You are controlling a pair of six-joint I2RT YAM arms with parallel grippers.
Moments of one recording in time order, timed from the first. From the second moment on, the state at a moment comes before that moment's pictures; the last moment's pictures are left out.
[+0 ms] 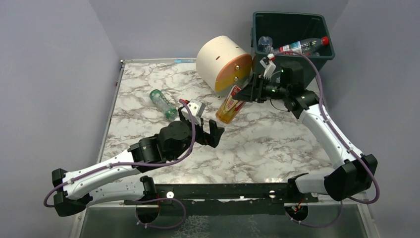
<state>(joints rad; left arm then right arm) -1.17 0.89 0.93 -0.30 -0.46 -0.40 0.33 1.30 1.19 -0.37 -0.72 0.52</state>
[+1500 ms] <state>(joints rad) -1.17 0.87 0.96 -0.43 -0.56 -0.42 -0.15 1.69 1.97 -0.33 -0.49 0.57</state>
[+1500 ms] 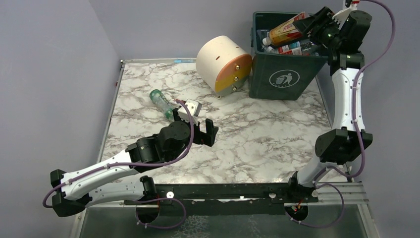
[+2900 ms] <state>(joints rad) -1.13 0.98 1.01 -0.47 -0.57 -0.43 -0.21 1.58 1.84 -0.03 -0.69 0.77</state>
